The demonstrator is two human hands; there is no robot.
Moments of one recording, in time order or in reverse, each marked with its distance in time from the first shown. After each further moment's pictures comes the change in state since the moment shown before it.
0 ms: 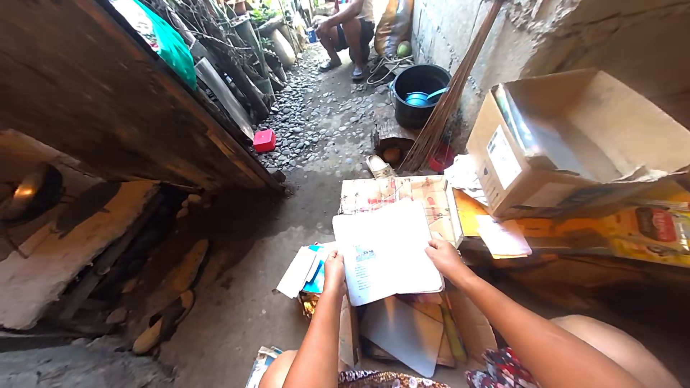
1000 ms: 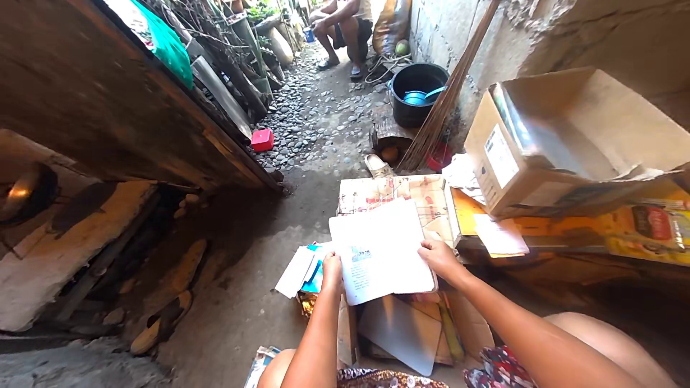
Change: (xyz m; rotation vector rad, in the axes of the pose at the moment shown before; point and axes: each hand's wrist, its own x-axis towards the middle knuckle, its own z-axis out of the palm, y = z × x) left_hand 0.000 0.002 0.002 0.058 0.041 -0.034; right_hand -0.005 -0.008 0.001 0.016 -0.052 -0.041
